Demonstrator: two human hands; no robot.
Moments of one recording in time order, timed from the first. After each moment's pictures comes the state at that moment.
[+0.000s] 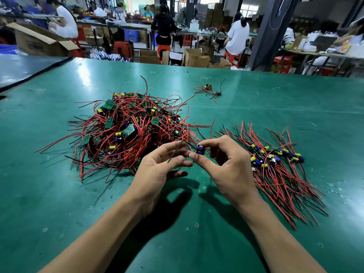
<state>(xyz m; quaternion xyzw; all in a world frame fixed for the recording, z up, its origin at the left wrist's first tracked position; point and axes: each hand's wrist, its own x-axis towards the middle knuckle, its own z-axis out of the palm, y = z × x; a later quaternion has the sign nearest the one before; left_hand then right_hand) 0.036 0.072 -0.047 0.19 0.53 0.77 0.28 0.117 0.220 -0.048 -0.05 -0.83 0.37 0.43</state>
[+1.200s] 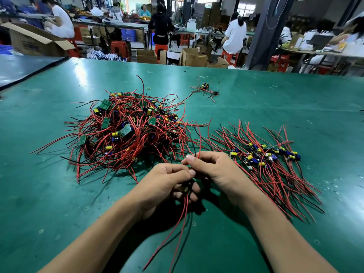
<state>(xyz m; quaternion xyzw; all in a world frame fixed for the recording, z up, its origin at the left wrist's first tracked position) 0.045 0.070 -0.051 0.22 0.58 0.67 0.42 0.118 0.217 -0.046 -0.12 -0.68 0.72 0.07</state>
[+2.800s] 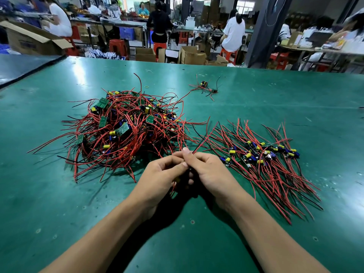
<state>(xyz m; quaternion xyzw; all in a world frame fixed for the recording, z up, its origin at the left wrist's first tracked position) 0.046 0.077 -0.057 0.19 0.57 0.73 0.31 0.109 0.196 -0.054 -0.19 -0.64 0.74 0.10</state>
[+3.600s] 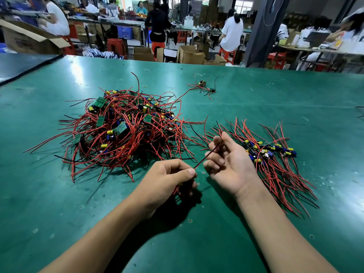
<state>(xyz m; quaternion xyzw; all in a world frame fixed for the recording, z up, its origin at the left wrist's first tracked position) 0.053 0.075 -0.052 0.27 0.61 0.67 0.33 0.108 0.238 -0.037 -0.23 -0.29 0.92 0.15</state>
